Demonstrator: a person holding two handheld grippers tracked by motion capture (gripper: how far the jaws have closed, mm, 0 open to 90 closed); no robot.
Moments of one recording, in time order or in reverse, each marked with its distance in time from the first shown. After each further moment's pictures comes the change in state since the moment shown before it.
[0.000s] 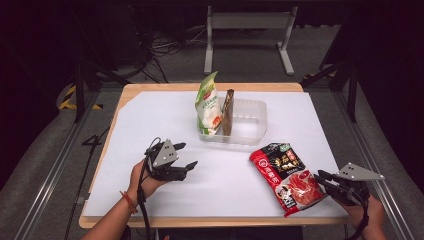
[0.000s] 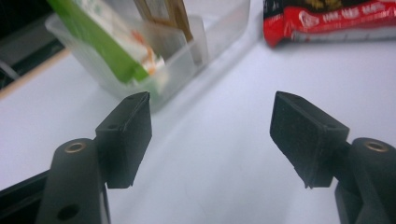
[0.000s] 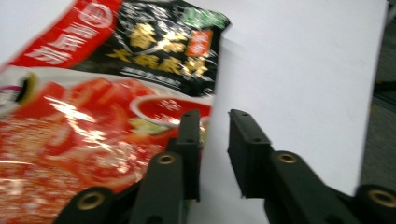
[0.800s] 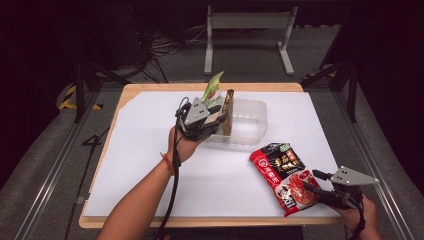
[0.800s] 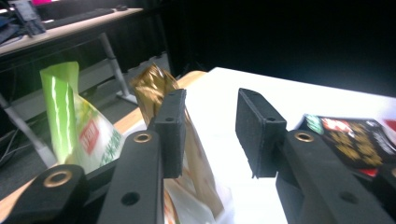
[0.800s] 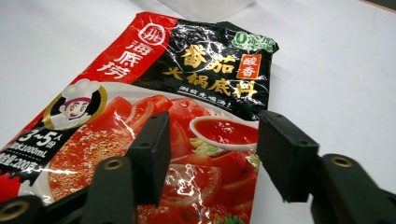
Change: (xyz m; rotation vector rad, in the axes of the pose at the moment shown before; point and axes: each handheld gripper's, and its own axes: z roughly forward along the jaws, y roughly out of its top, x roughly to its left) left arm 0.023 0.117 0.058 -0.253 0.037 -0.049; right arm 0.020 0.006 0.001 -0.068 0.119 -0.067
